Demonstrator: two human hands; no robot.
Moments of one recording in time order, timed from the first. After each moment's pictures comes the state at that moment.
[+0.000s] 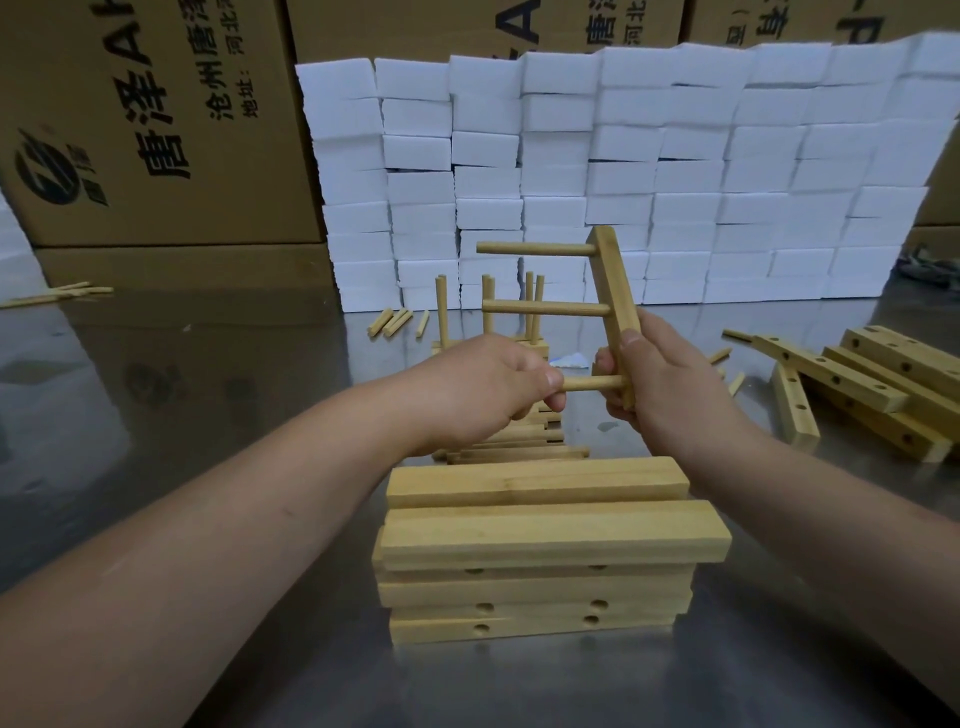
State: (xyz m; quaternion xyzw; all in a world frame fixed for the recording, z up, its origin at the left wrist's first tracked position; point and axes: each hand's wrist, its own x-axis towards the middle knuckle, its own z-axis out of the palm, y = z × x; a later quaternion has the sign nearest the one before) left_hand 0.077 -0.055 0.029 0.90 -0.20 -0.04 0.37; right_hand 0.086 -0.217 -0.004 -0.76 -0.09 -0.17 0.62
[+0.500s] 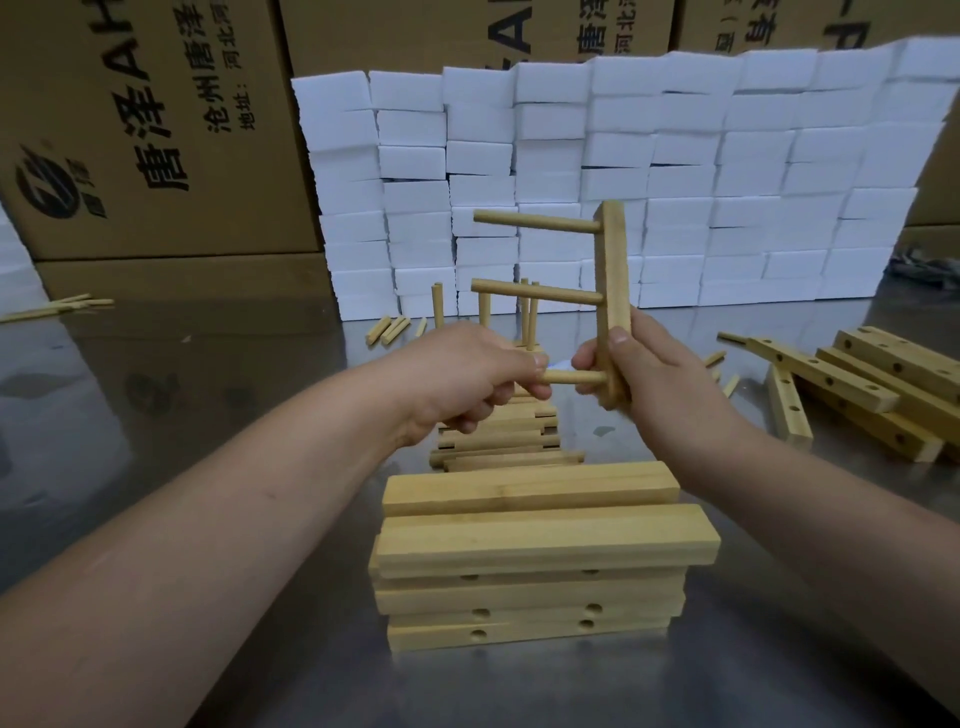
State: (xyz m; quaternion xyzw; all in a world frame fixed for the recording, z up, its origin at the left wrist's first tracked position) left_hand 0.086 -0.051 0.038 0.85 -0.16 -0.07 0.49; right_hand 0.087 -0.222 -0.005 -0.77 -0.13 -0.17 0.60
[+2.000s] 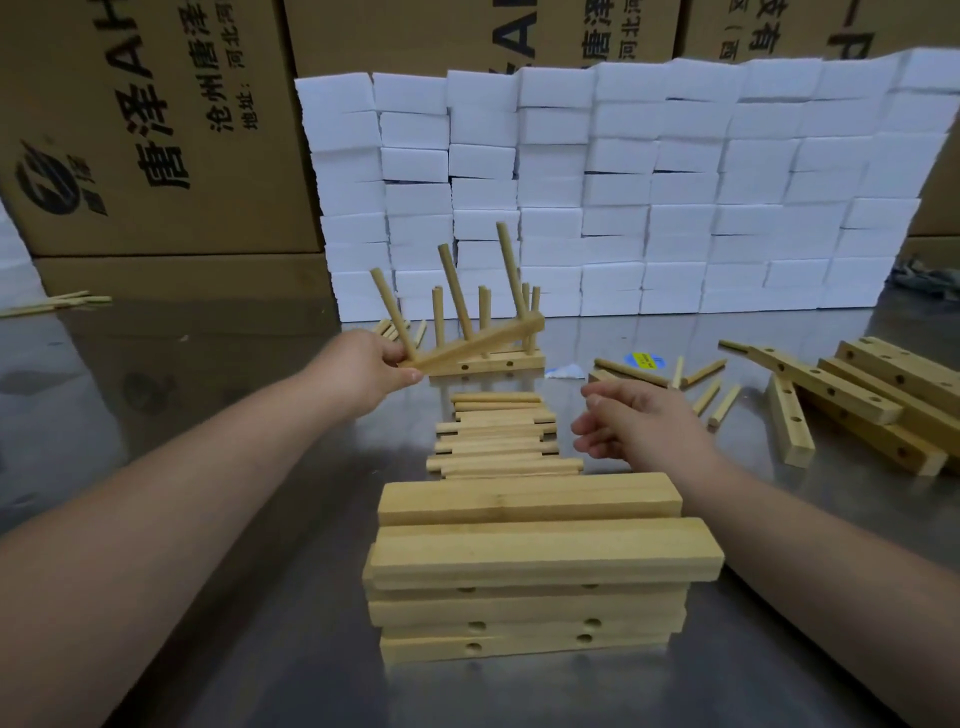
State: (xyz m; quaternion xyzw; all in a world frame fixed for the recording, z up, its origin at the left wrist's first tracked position) left_hand 0.159 0.024 0.002 0.94 -0.01 0.12 0.31; right_hand 0.117 -0.230 -0.043 -0.72 -0.06 -0.06 0.69
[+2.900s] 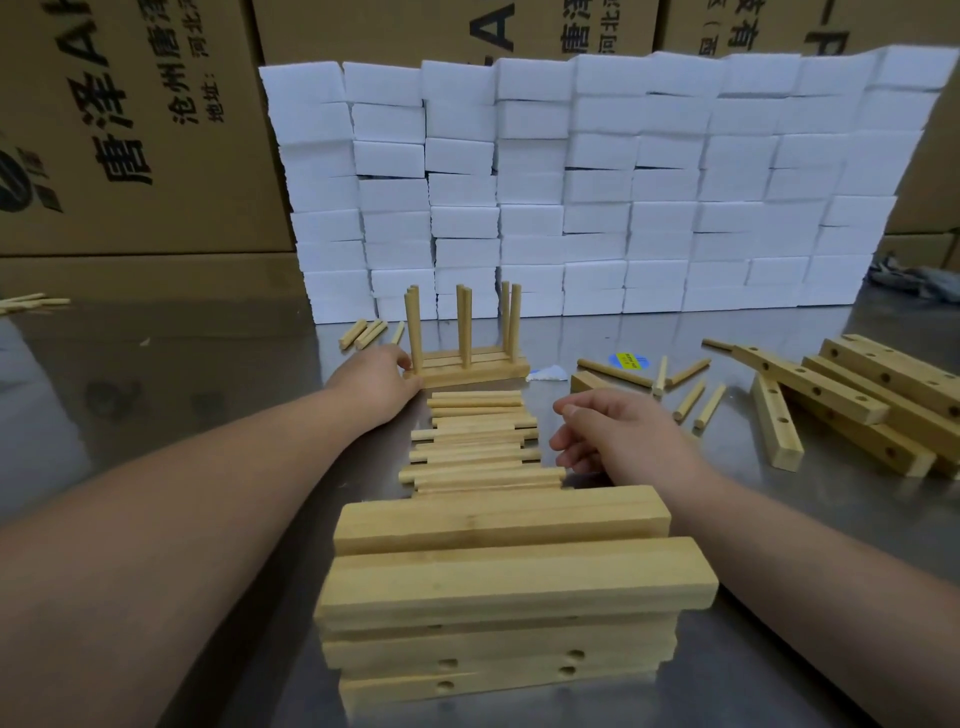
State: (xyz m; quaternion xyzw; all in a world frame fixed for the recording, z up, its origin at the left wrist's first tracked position) left_hand 0.234 0.008 -0.040 0.97 0.02 0.12 0.19; right_hand 0.115 -0.229 -0.044 -0.76 -0.06 -0.05 0.65
